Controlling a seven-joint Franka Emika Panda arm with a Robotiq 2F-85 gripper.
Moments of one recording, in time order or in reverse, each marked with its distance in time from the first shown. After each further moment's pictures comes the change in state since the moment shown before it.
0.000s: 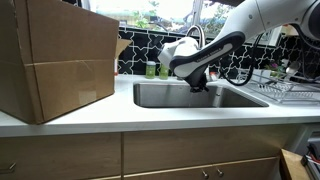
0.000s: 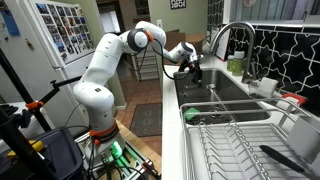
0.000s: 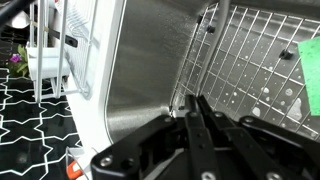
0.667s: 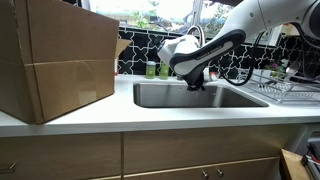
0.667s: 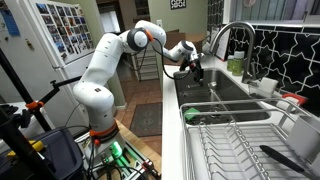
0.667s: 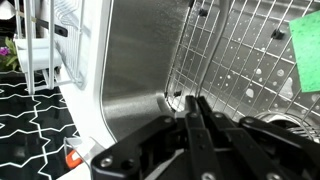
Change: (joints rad) arm -0.006 -0.007 0.002 0.011 0.003 0.063 0.020
